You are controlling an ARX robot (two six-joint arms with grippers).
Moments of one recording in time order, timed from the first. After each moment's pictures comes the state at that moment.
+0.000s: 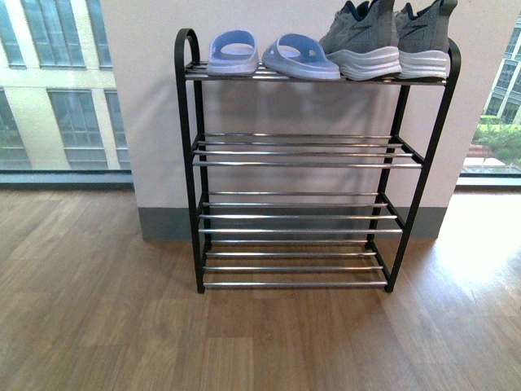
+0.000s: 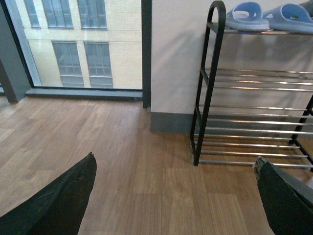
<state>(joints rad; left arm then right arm) 0.00 0.02 0.02 0.00 0.00 0.00 0.00 0.00 0.02 0.00 0.00 -0.01</state>
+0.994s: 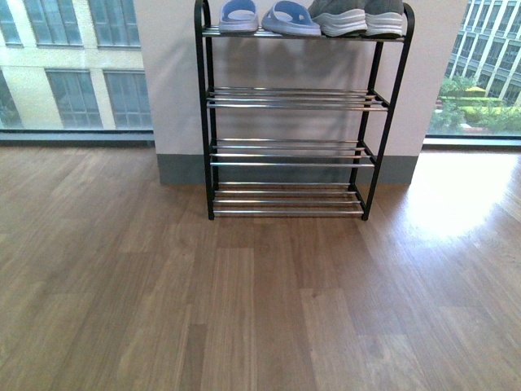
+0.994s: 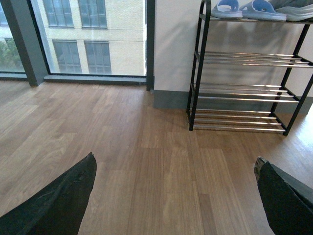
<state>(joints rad) 0.00 0.02 0.02 0.00 0.00 0.00 0.00 0.00 0.02 0.00 0.00 -0.01</state>
